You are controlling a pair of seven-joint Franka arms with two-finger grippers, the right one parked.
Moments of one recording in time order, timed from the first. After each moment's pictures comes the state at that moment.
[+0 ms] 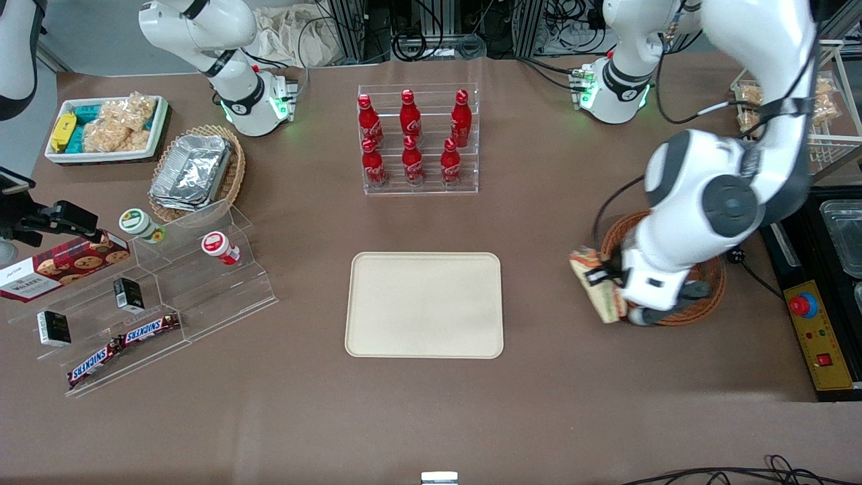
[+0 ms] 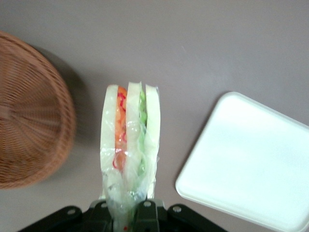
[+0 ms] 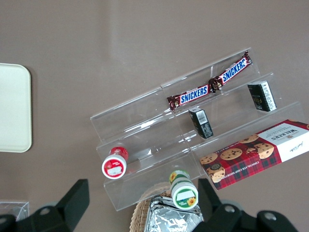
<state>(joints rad) -0.18 0.39 -0.21 -1.59 -0.02 1.94 -0.73</state>
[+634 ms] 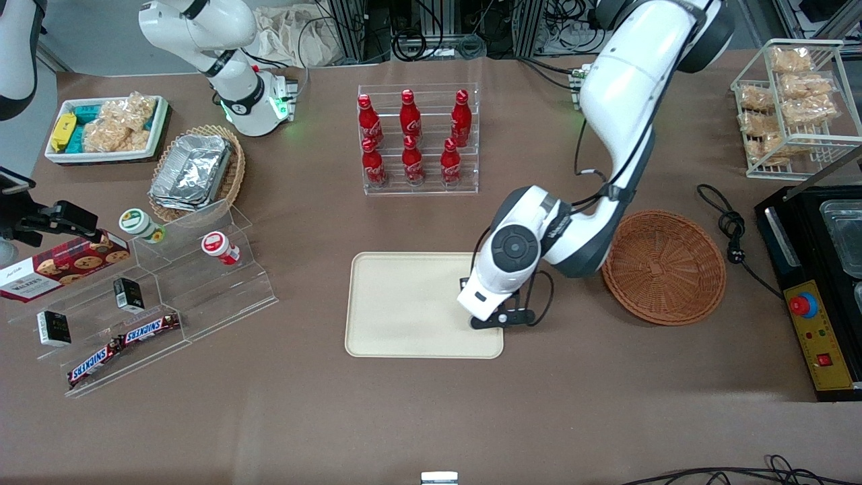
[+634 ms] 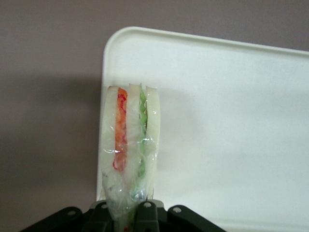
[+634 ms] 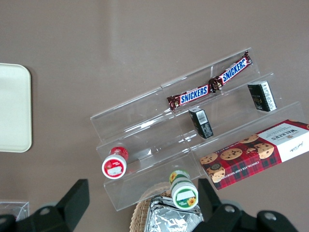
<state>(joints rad) -0.45 0.79 -0.21 -1.35 0.09 2.11 -0.73</state>
